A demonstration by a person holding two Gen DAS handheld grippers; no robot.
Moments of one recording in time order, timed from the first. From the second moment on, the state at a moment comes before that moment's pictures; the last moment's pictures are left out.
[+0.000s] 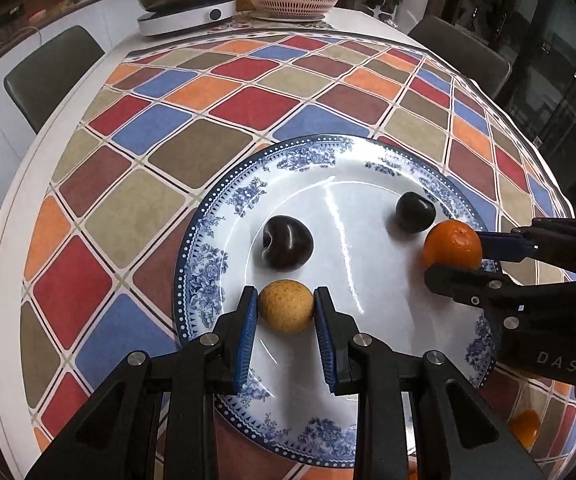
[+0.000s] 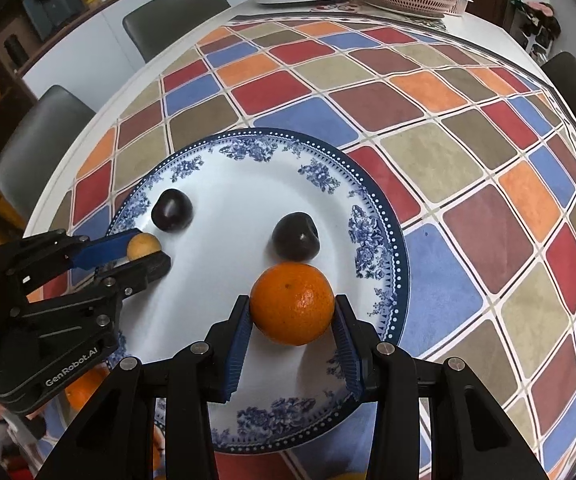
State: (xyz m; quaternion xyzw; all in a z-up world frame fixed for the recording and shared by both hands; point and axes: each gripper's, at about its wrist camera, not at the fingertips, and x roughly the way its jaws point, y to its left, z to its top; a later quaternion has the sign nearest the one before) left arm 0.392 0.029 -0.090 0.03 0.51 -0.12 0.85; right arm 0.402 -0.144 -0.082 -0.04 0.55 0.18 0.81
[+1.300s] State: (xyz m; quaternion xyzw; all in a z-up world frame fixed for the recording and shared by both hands) left arm 0.236 0.033 0.031 0.04 0.35 -0.08 0.93; right arm 0.280 -0.170 0.020 -0.02 0.41 0.17 0.89
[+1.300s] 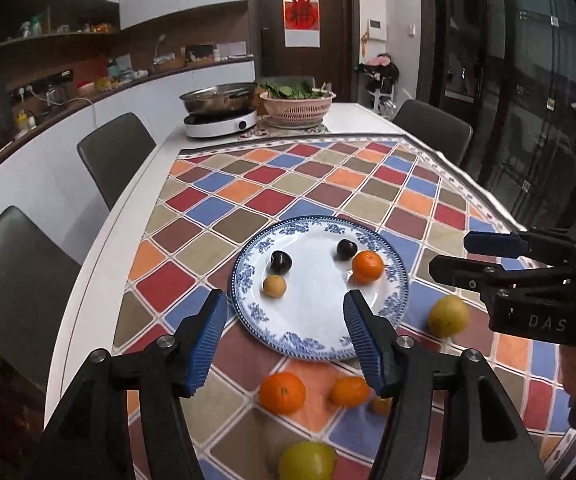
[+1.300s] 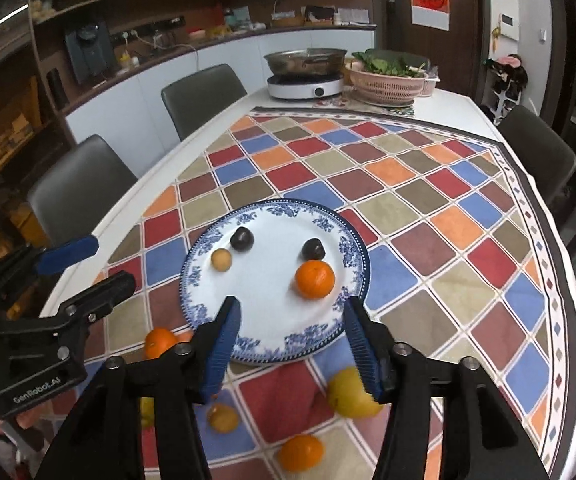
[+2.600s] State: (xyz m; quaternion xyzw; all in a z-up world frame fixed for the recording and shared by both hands) left arm 0.154 0.038 -0.019 0.02 0.40 -0.04 0.92; right arm 0.194 -0.181 -0.019 -0.04 0.43 0.14 0.89
